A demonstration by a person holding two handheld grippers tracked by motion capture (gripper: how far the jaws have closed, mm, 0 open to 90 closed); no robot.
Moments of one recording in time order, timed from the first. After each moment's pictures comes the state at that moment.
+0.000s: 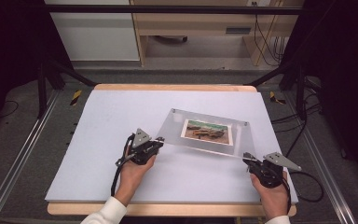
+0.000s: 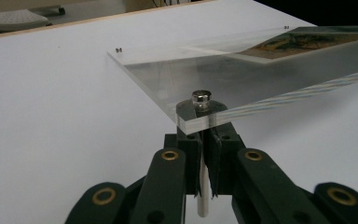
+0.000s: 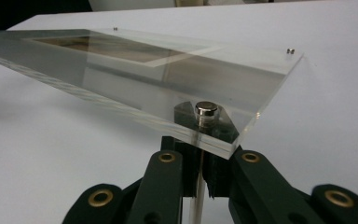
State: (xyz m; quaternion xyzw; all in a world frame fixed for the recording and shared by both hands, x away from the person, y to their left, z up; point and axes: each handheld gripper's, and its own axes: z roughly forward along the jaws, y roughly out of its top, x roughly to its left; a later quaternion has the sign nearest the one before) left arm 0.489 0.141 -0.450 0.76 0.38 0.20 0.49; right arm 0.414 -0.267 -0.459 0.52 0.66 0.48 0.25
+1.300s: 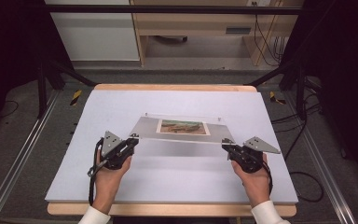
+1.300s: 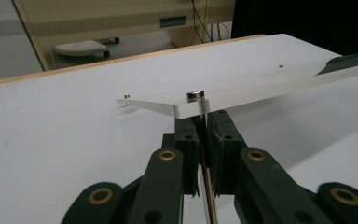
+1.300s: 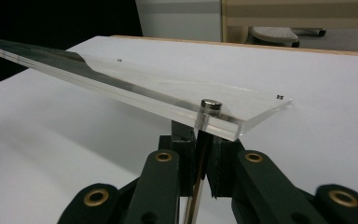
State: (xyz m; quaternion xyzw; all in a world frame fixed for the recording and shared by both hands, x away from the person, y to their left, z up) left arm 0.454 0.201 -0.420 0.71 0.41 0.28 0.50; right arm 0.450 -0.217 -0.435 0.44 0.69 0.53 0.23
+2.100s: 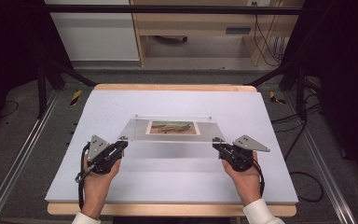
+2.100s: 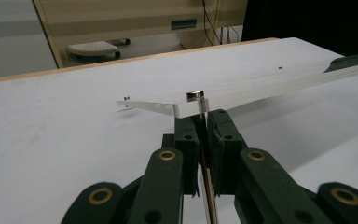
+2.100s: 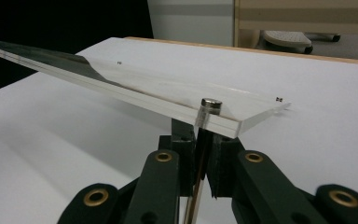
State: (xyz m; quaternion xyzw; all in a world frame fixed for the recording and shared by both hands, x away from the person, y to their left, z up) left arm 0.439 0.230 -0.418 0.69 0.43 0.29 0.50; right arm 0.452 -0.189 -0.430 0.43 0.69 0.53 0.23
